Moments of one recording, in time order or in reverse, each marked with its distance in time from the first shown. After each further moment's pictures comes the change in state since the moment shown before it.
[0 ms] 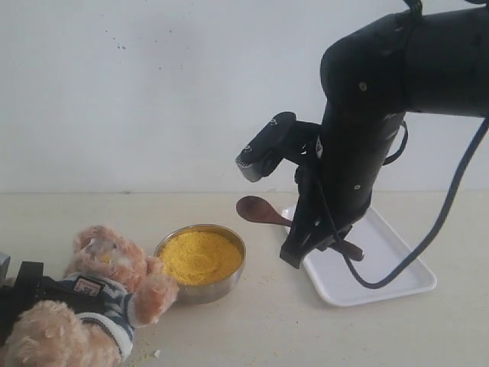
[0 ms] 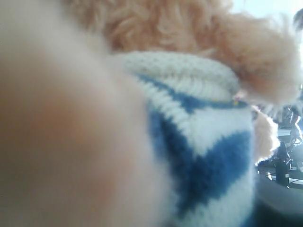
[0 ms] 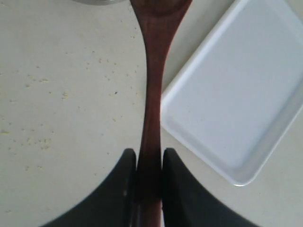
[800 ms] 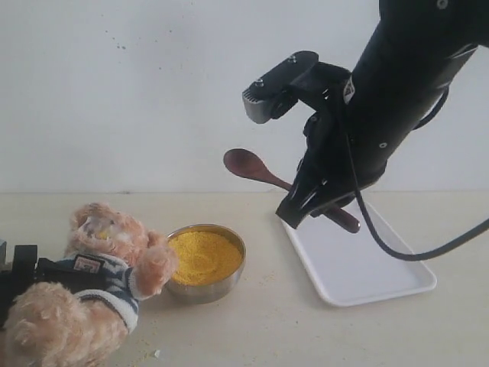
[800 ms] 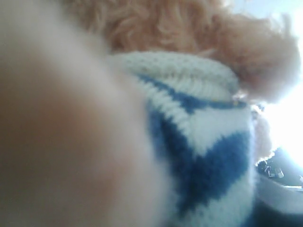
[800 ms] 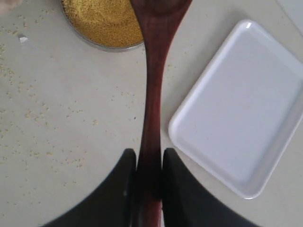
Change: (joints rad) left arm -0.002 0.000 0.000 -0.102 0.077 0.073; right arm -0.002 -0.154 0.000 0.111 -0.012 -0.006
